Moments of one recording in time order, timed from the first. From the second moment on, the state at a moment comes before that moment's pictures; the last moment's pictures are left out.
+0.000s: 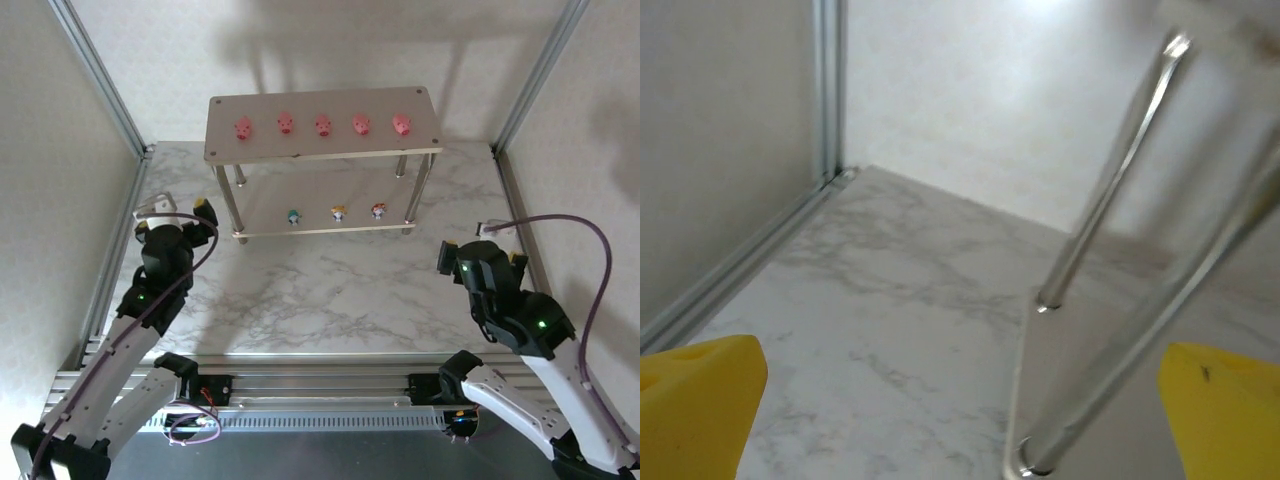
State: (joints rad) left arm -0.28 0.78 0.65 -0.09 -0.56 -0.32; right arm 0.62 0.69 1.07 -1.08 0.73 0.43
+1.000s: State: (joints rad) left arm -0.01 1.14 0.17 0.85 -0.42 -0.19; right arm -0.05 1.05 0.70 -0.48 0.04 0.45
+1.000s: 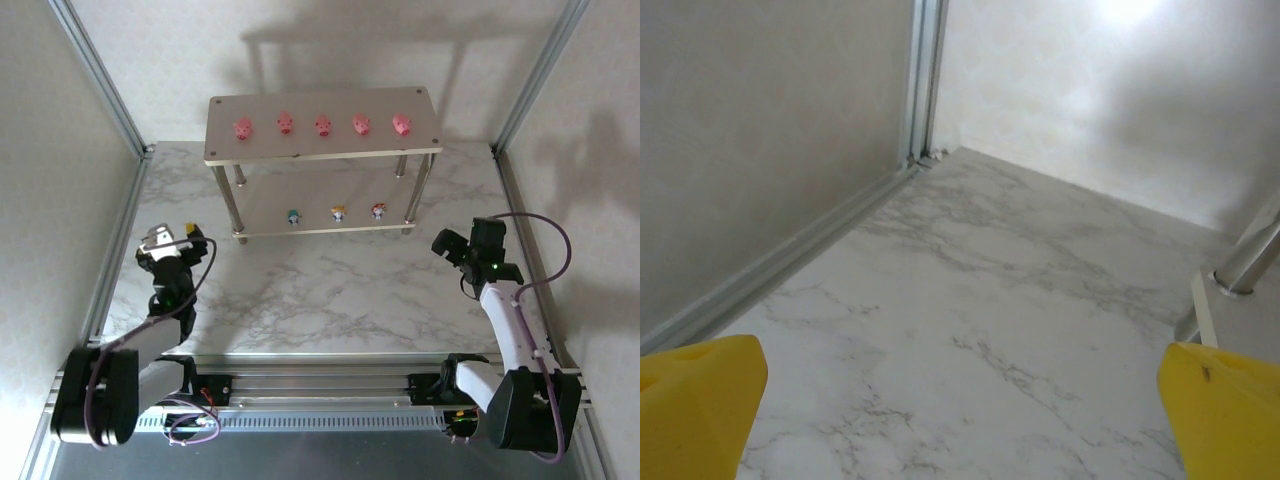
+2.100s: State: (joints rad) left arm 0.01 1.53 0.19 1.23 -0.17 -0.13; right arm -0.06 0.95 0.16 0.30 0.14 0.31
